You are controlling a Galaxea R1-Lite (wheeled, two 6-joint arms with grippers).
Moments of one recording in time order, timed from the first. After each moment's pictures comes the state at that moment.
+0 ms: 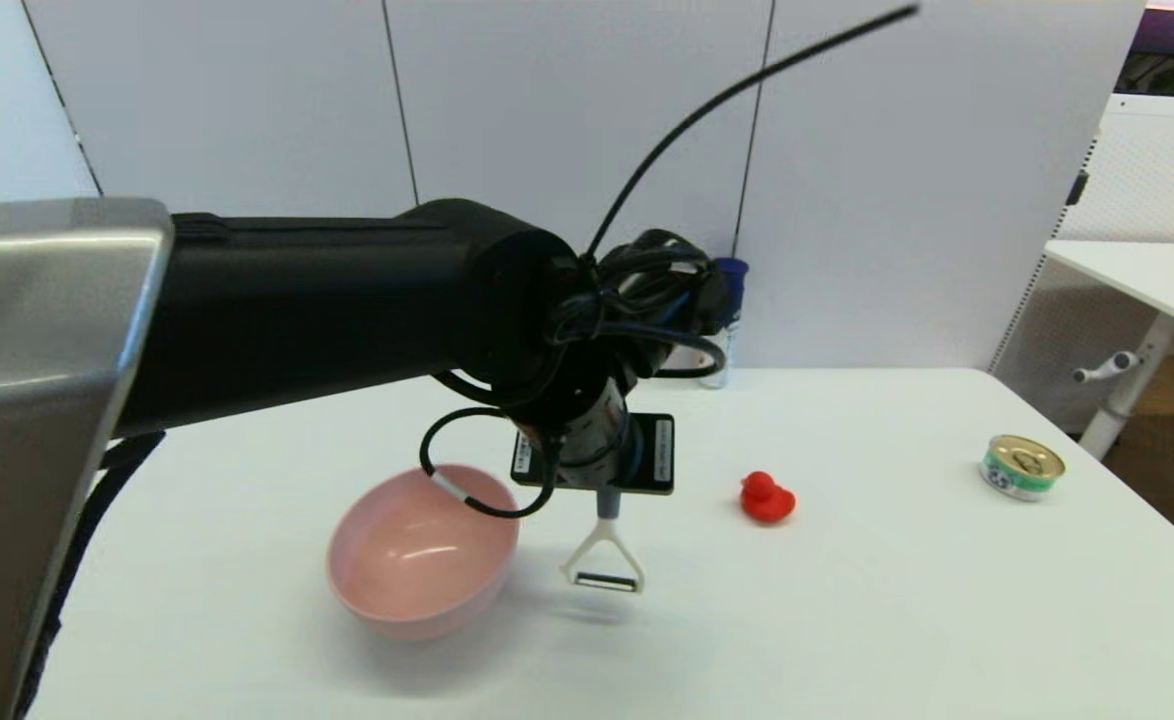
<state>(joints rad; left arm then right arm) -0.88 2.14 -1.95 0.86 0.24 -0.61 0.00 0.00 0.00 0.00 0.02 -0.03</state>
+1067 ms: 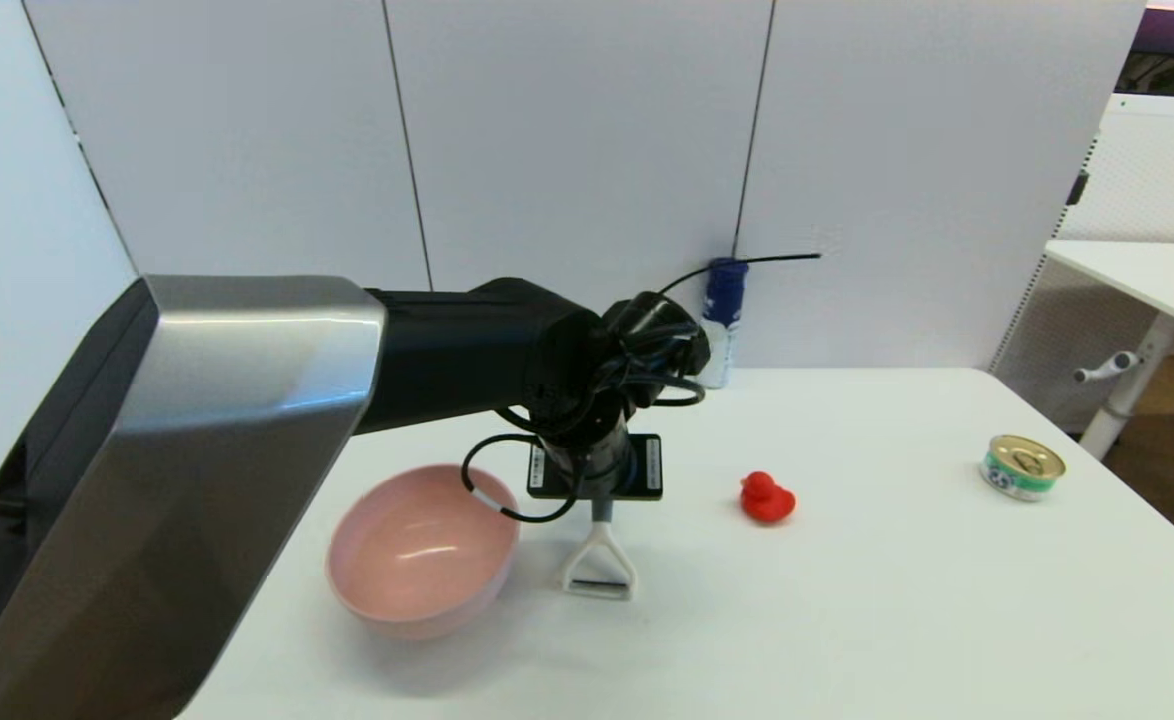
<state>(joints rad) -0.81 2.29 -1.97 0.77 0.24 -0.63 0.00 0.00 0.00 0.00 0.02 -0.03</state>
